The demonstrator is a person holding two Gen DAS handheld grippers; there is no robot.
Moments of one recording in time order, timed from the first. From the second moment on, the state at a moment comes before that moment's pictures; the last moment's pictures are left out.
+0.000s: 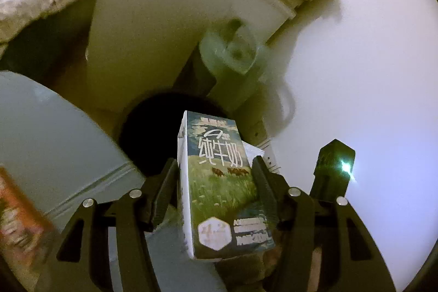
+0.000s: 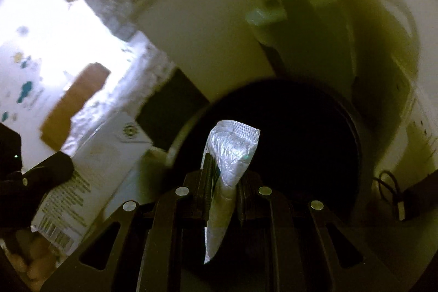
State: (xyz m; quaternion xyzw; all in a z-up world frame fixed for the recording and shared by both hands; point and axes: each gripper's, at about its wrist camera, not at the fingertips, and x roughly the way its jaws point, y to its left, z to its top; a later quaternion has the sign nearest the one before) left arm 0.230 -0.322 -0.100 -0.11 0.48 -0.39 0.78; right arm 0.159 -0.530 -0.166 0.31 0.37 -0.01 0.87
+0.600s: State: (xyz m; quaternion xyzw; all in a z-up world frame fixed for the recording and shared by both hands) left arm 0.245 -0.347 -0.141 -0.07 0.52 -0.35 0.77; right arm 0.174 -0.522 -0.191 0.32 0.42 -0.02 0.85
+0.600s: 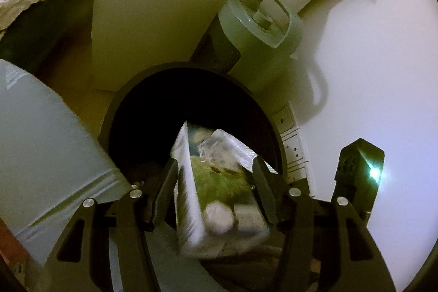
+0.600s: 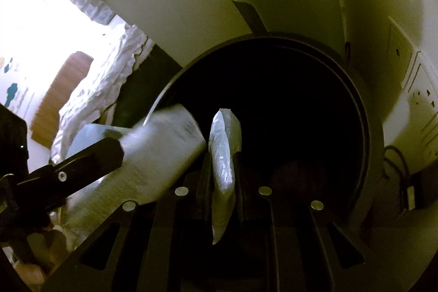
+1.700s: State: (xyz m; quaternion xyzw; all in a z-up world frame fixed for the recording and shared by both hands) left arm 0.123 -0.008 -0.080 -0.27 0.39 -0.14 0.87; right arm 0.142 -0.335 -0.059 0.11 0.29 0.24 0.92
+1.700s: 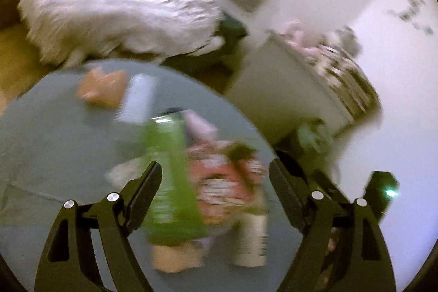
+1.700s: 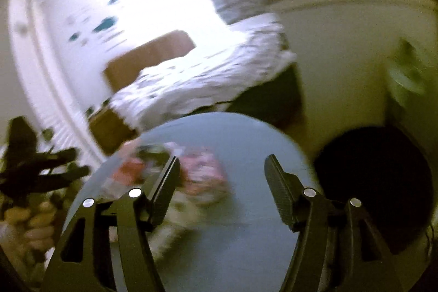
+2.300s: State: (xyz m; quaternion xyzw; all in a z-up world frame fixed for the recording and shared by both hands) left arm 0.167 0.020 -0.156 -0.36 0.45 -0.15 0.80; right arm 0.204 -0.207 -0.078 -0.03 0.37 0.30 0.88
